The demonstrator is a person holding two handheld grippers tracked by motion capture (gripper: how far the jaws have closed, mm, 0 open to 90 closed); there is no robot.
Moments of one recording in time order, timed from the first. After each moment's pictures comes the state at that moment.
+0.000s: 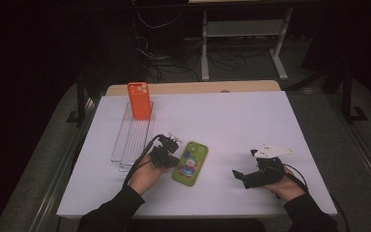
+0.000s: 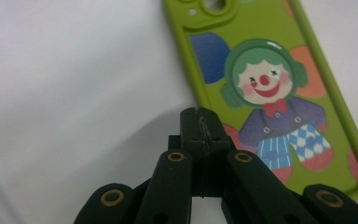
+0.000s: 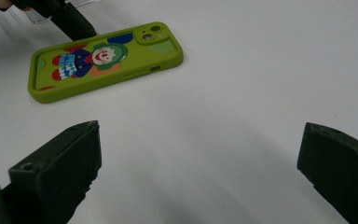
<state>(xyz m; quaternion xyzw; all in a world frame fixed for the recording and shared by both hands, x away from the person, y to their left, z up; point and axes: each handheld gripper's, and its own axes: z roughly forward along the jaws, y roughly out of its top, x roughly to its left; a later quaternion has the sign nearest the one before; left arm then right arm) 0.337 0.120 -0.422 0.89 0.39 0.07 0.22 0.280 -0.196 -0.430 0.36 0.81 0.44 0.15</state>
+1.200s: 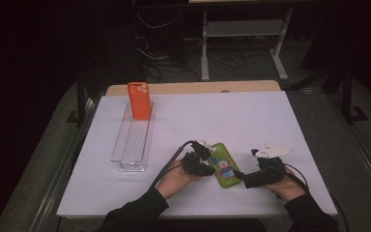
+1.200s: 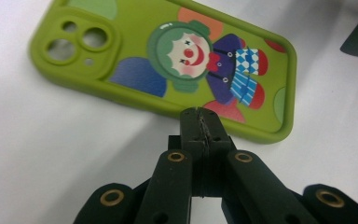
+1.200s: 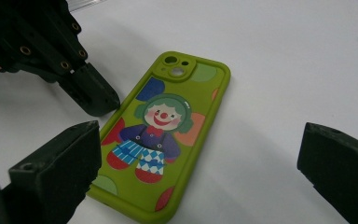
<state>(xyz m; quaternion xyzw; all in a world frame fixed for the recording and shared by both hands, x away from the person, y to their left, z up) 0.323 0.049 -0.426 0.90 0.31 -0.02 0.31 0.280 -0.198 -0.430 0.36 0.81 0.44 0.15</state>
